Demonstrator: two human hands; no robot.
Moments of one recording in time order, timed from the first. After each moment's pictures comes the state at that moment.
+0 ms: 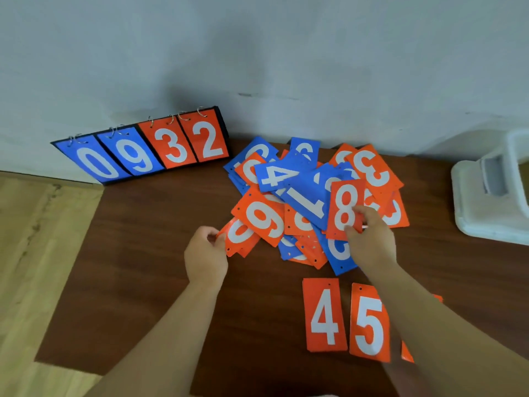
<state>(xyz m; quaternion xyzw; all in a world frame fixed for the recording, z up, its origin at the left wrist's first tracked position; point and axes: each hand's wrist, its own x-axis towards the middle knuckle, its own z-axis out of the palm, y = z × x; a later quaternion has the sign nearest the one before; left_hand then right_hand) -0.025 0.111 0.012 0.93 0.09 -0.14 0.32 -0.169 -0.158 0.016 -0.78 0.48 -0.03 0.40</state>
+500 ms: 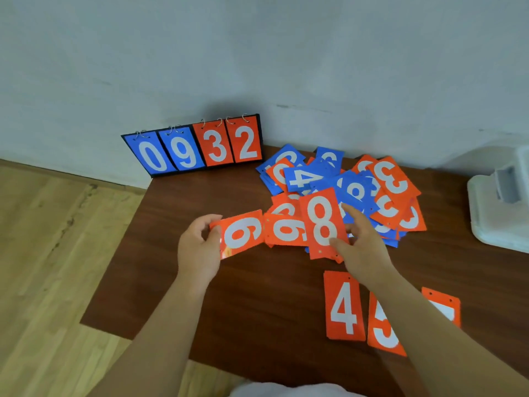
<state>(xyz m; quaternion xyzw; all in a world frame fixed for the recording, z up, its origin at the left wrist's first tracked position) -0.042 0.188 0.088 0.88 0.08 -0.13 0.45 -0.180 -0.074 0.077 -0.77 0.33 0.00 0.54</state>
